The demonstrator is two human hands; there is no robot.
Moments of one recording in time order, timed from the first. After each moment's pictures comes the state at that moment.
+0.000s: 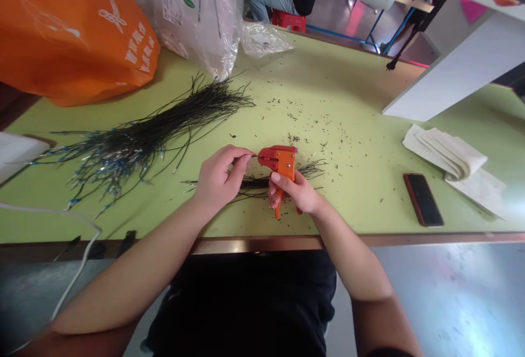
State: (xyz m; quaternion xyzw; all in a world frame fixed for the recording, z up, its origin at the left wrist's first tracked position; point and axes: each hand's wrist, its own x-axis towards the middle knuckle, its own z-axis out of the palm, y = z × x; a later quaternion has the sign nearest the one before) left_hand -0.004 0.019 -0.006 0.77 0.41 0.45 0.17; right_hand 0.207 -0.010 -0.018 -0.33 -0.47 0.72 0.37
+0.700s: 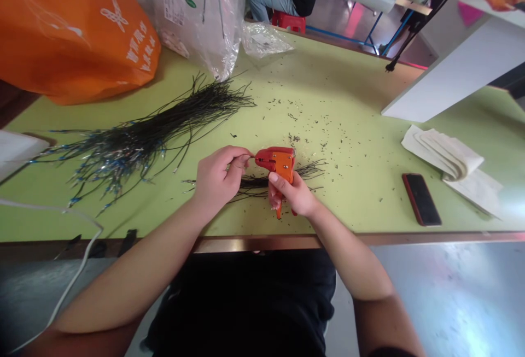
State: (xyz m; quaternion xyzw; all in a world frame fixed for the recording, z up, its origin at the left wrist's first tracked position) left_hand -0.005 0.017 -0.005 0.75 0.43 0.47 0.16; right_hand 0.194 -0.016 -0.019 -0.36 -0.49 0.69 0.40
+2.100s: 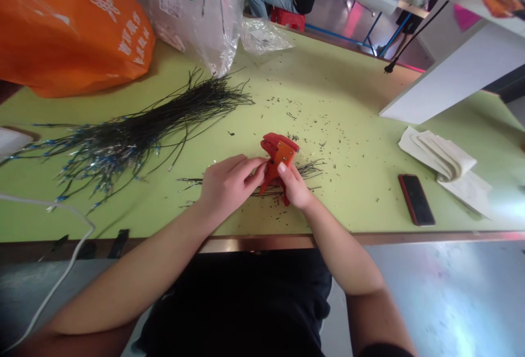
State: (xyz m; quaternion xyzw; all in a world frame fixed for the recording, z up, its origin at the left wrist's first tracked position) left_hand 0.015 0.010 -0.011 0.80 0.38 0.46 -0.08; right_hand 0.192 0.000 -0.045 -0.38 -0.46 0.65 0.47
